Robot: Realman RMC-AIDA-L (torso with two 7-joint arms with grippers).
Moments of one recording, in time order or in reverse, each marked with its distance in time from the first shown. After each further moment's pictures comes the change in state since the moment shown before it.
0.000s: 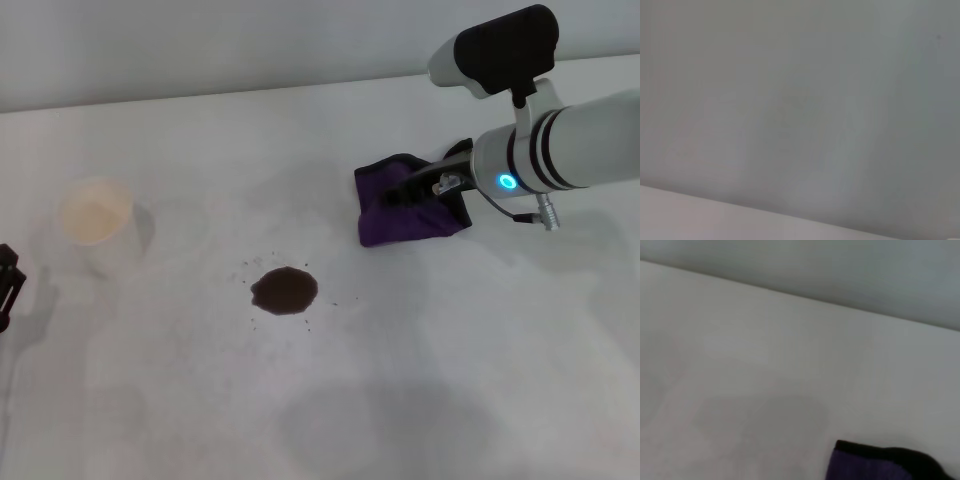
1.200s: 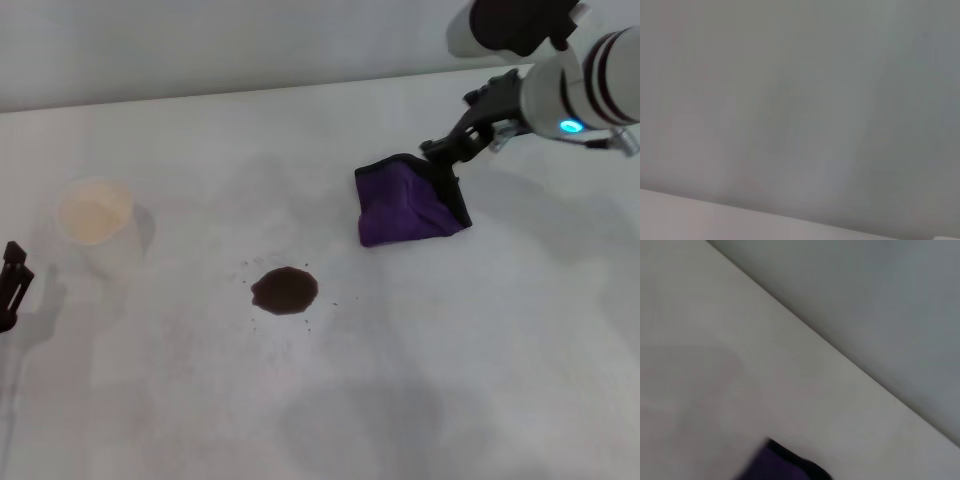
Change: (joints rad) left arm -0.006 0.000 0.009 0.002 0.007 0.000 0.002; right arm -0.058 -0.004 0.098 -0.363 -0.277 0.276 -0.212
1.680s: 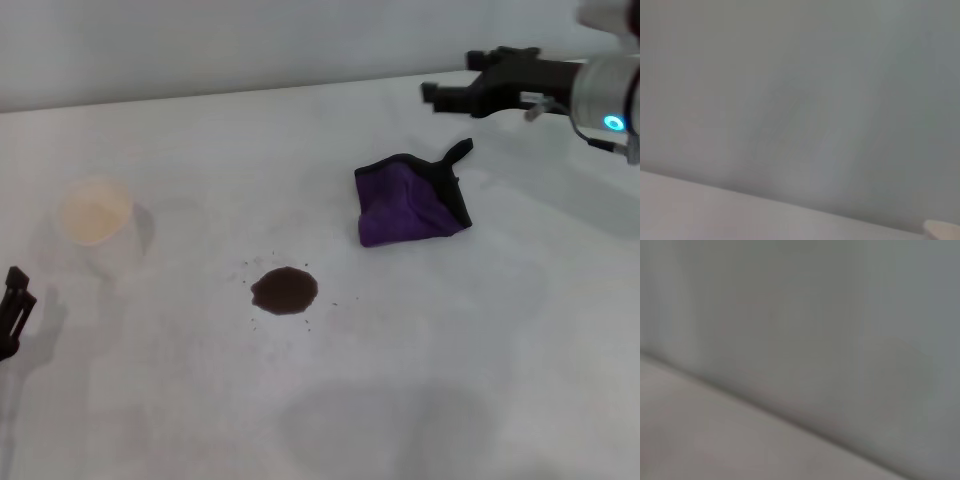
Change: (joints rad) left arm 0.062 0.001 0.002 0.034 0.032 0.021 0.000; right arm 0.013 -0.035 0.335 0.531 0.958 -0.245 -0.903
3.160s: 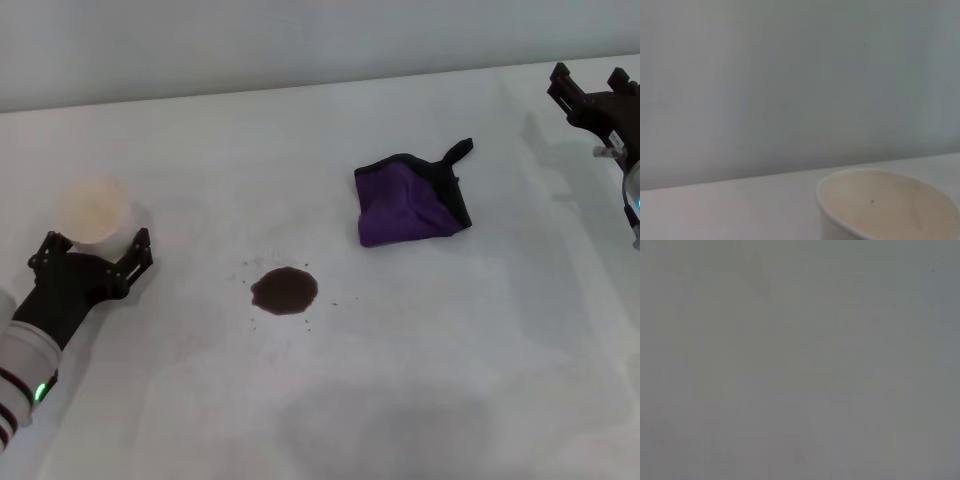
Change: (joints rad) left arm -0.277 -0.008 0.000 -0.073 0.141 -0.339 0.073; right arm 0.112 0.045 0.667 0.948 1.082 0.212 -1.368
